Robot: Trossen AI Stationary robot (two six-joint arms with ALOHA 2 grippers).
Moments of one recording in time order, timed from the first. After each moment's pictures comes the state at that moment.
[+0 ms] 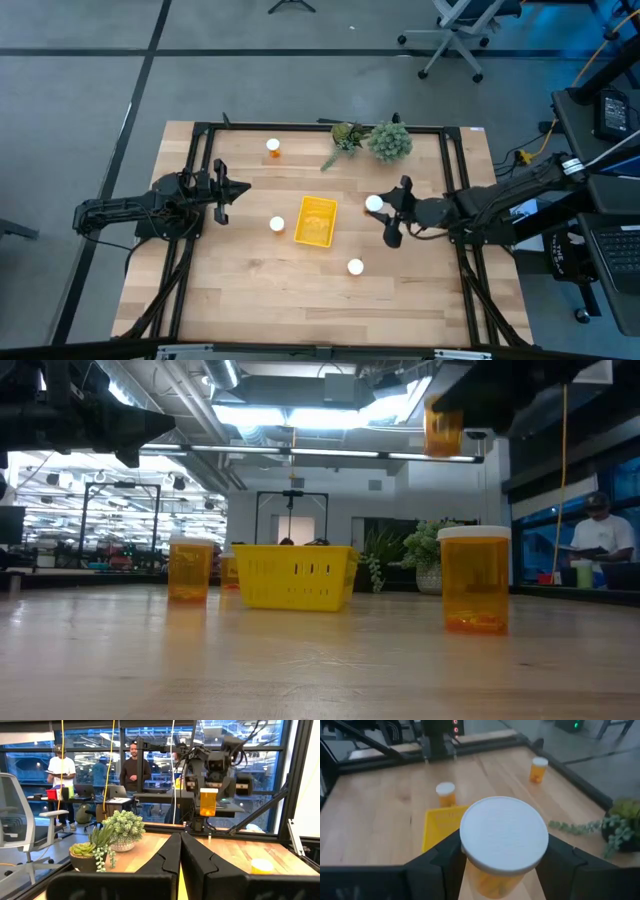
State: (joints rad) left arm 0.16 0.02 0.01 0.18 -0.03 -0.04; right arm 0.32 1.03 0.68 -0.12 0.57 0.29
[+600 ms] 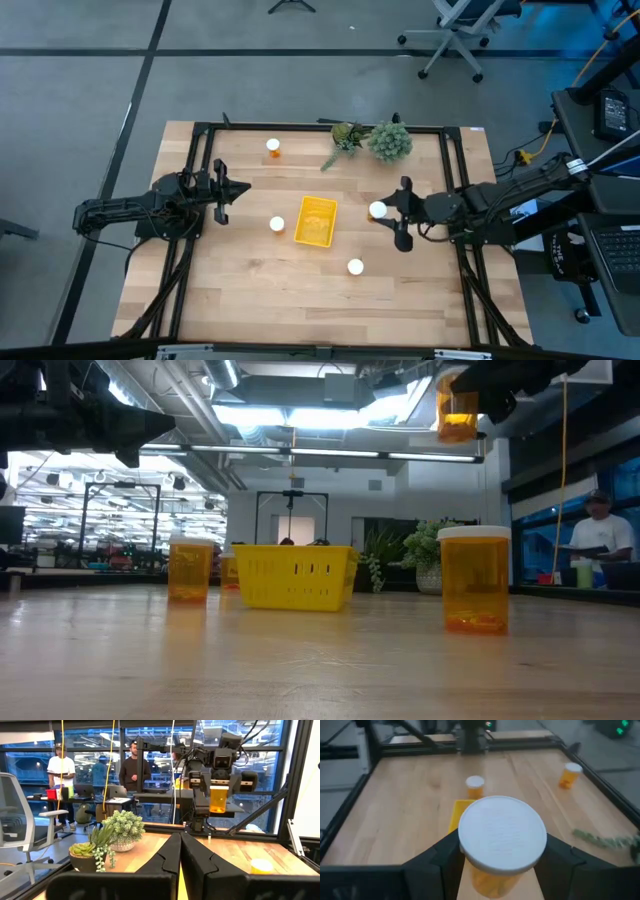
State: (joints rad) left arm 0.16 0.02 0.01 0.18 -0.03 -0.04; right arm 0.32 0.97 0.69 -0.16 0.40 0.18
